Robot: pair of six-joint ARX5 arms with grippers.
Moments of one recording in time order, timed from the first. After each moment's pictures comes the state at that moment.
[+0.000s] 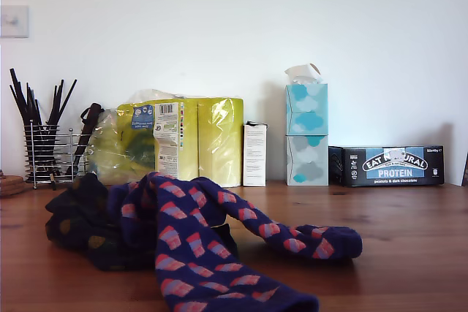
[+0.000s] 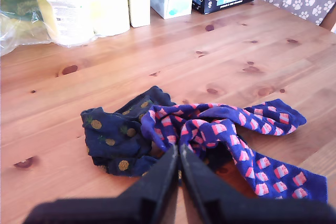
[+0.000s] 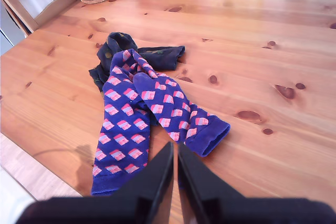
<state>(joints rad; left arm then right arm) -0.36 0.38 0.55 -0.57 0.20 -0.02 0.30 0.36 0.61 -0.73 -0.36 0.03</state>
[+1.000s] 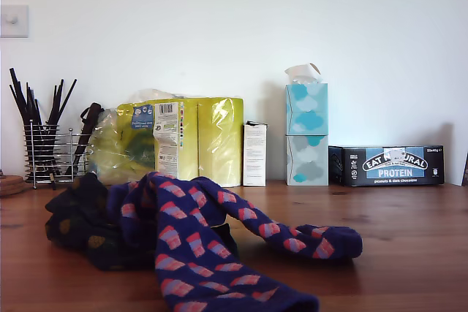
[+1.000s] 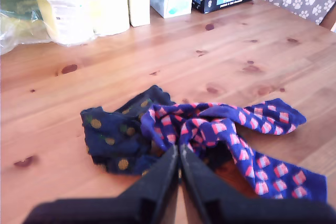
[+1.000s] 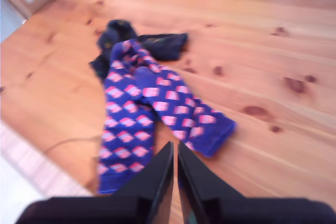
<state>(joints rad) -0.36 0.60 0.68 -0.71 0.26 0.09 0.35 0.62 0.75 -0.73 -0.37 0.02</state>
